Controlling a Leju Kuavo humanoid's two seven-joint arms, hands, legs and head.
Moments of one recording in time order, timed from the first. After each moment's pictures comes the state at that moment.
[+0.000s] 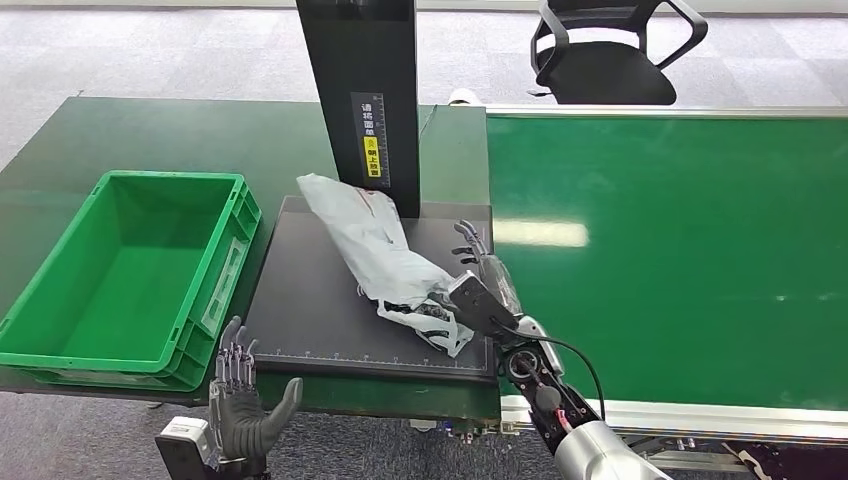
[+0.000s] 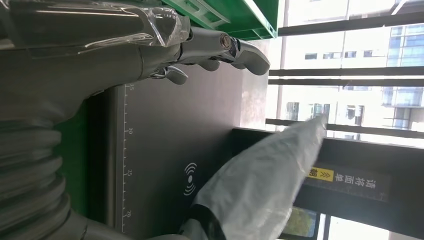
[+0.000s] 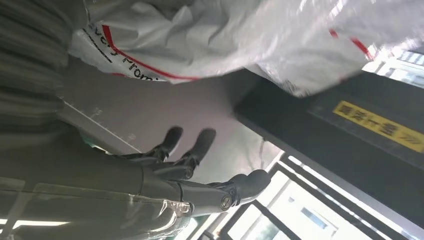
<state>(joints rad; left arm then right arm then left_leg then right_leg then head) 0.17 -0.22 -0.01 -1.34 -0.06 0.07 -0.63 -0.55 0.15 0.47 -0.53 0.31 -0.20 -0.58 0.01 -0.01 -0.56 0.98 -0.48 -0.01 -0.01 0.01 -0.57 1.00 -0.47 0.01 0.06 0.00</state>
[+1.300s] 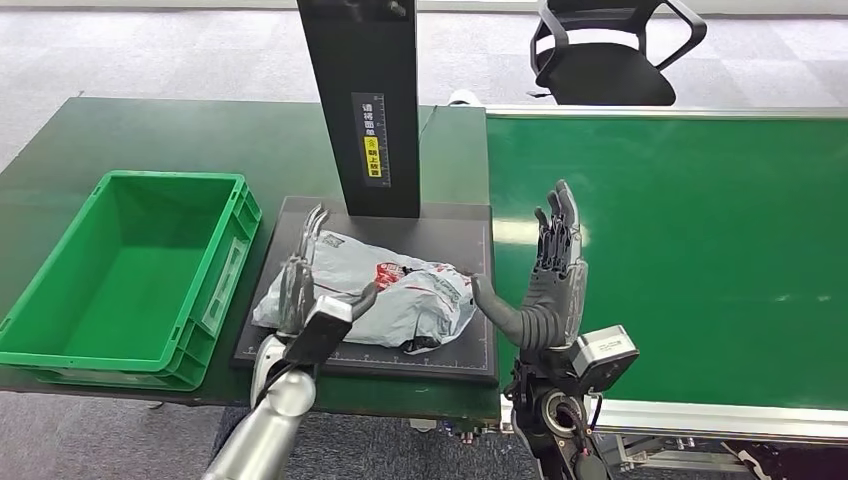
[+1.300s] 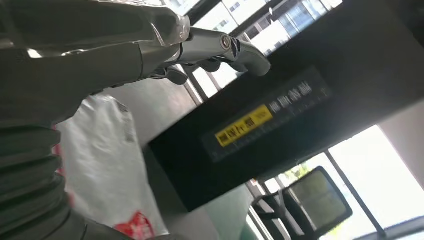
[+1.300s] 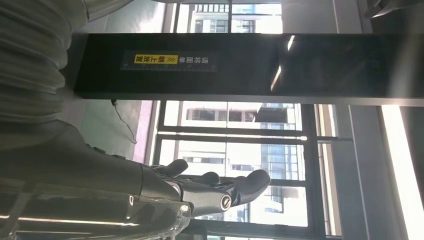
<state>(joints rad) -0.37 -0.17 -0.19 -0.95 -0.57 0.44 -0.48 -0.20 0.16 0.41 -1.37 -0.03 -0.21 -0.70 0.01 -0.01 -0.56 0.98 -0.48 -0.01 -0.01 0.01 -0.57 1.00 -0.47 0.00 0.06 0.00</state>
